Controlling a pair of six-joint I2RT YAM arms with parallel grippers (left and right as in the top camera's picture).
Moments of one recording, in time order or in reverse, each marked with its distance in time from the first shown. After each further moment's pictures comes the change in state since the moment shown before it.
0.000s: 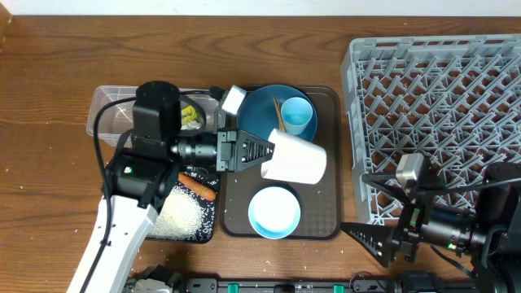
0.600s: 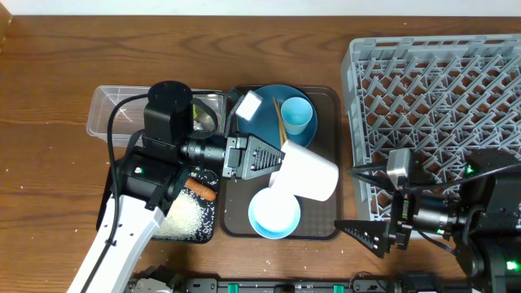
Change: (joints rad) left arm -0.073 0.004 0.000 0.108 0.062 -0.060; right arm 0.000 0.021 -0.167 0.206 -0.183 -0.064
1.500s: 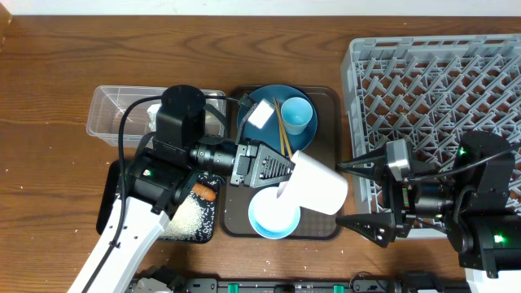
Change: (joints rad) left arm -0.071 0.000 0.000 0.003 -0.005 -0.007; right arm 0.000 0.076 -0.028 0.153 -0.198 -0.002
